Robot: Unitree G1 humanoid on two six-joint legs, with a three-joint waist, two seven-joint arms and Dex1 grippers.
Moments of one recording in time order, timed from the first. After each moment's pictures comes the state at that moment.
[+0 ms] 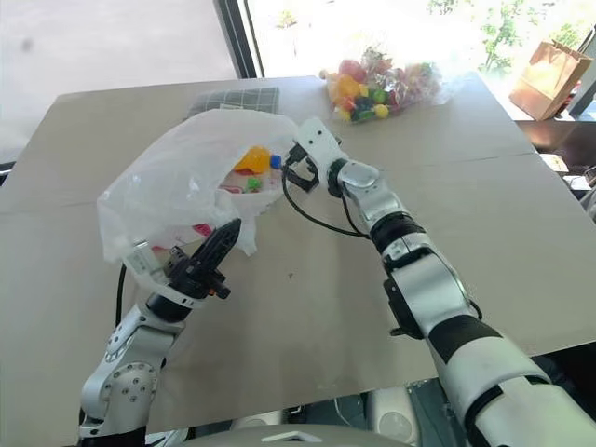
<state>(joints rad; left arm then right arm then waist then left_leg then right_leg) 0.16 0.26 0.19 -0.46 -0.82 0.25 -0.61 -1.24 0.00 0.13 1.24 0.01 -0.17 0.40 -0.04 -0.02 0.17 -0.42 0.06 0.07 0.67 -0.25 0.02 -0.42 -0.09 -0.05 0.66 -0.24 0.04</state>
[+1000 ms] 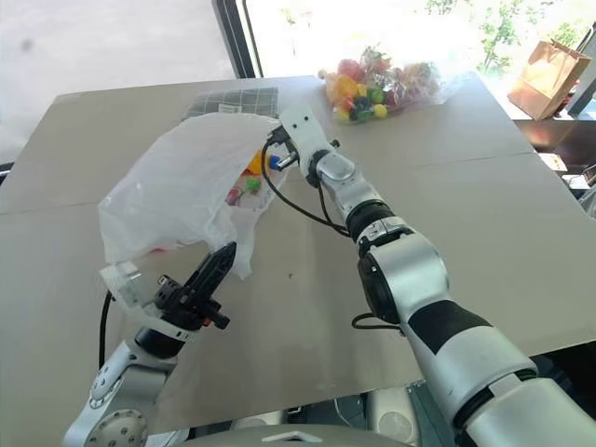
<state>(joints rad) 0.40 0.25 0.15 -0.66 -0.78 0.22 -0.51 -1.36 0.10 -0.05 1.38 -0.11 -0.17 0.29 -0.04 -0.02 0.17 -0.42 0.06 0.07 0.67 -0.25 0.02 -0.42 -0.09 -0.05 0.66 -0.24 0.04</state>
